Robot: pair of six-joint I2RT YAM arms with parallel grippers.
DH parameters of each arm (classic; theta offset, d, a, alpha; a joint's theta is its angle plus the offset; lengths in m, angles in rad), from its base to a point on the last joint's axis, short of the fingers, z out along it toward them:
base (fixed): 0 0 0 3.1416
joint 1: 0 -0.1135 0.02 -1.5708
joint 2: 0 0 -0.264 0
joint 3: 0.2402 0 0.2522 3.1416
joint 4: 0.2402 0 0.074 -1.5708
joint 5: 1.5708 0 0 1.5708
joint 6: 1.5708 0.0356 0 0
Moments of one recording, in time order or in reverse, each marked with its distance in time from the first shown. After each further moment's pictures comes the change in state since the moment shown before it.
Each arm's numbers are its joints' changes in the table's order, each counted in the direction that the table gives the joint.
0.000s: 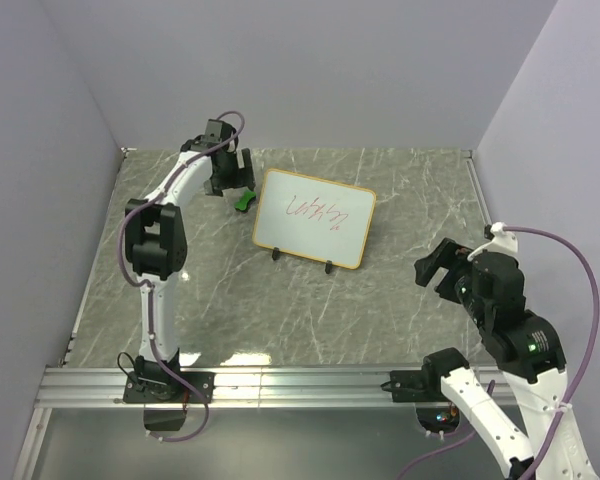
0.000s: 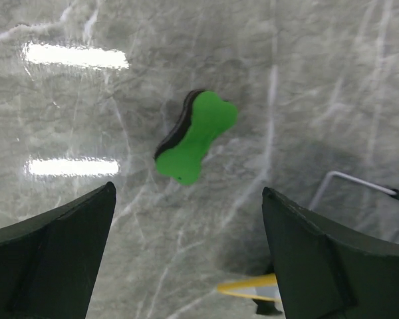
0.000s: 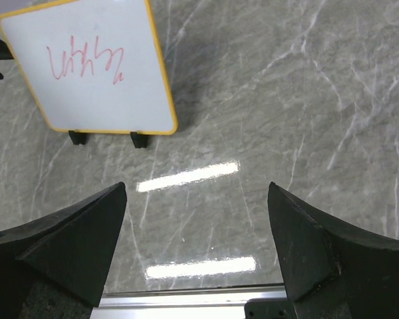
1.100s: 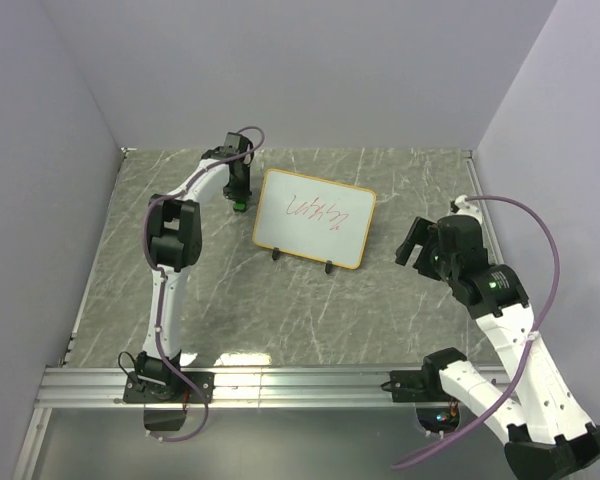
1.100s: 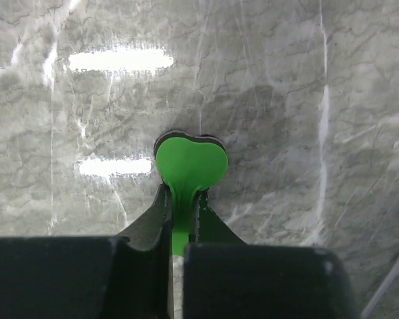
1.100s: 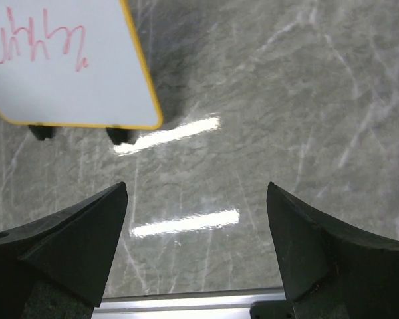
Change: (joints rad) left arm 0.042 -0.208 0.076 -0.050 -0.104 0.140; right arm 0.000 -0.281 -0.006 -0.071 -0.006 0.021
